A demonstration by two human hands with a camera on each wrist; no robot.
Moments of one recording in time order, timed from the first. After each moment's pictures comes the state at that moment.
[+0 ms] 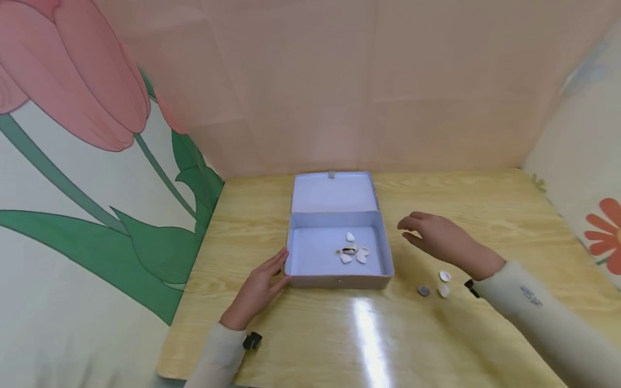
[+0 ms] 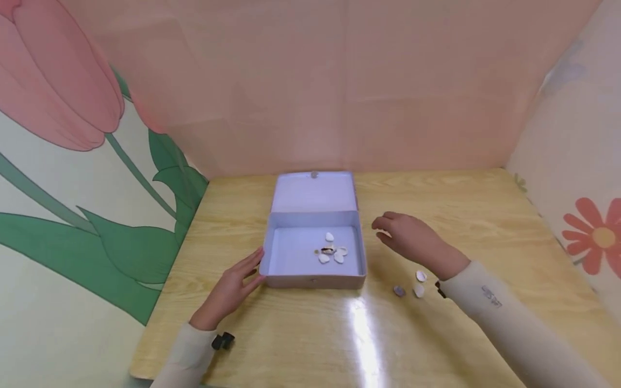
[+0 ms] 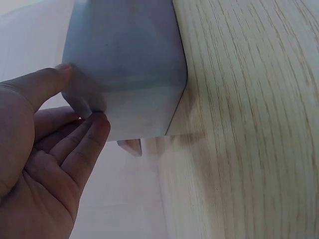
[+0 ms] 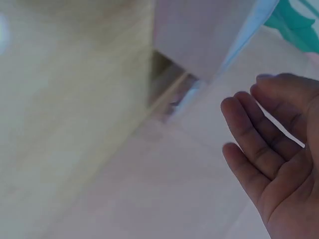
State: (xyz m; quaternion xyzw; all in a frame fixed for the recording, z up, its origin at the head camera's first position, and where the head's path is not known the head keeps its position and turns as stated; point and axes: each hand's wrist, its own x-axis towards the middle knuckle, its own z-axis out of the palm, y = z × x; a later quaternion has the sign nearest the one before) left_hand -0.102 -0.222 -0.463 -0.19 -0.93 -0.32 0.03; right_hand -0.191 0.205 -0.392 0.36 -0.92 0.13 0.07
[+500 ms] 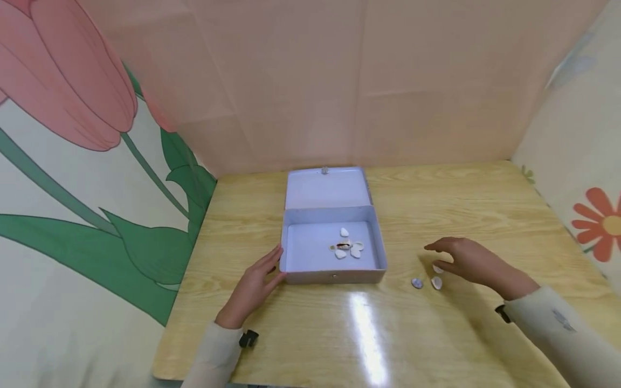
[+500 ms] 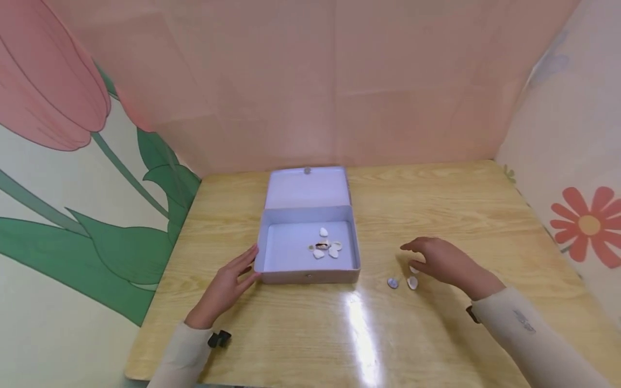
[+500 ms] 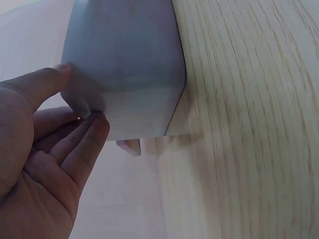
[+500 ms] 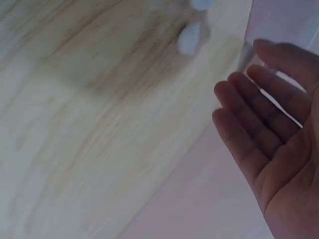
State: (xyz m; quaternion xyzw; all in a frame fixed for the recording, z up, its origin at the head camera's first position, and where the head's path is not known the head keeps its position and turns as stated) left_hand -0.101 -0.222 -0.462 -0.19 -0.92 -0.34 0.03; right_hand -0.150 0.285 -0.441 0.30 -0.94 0.15 -0.02
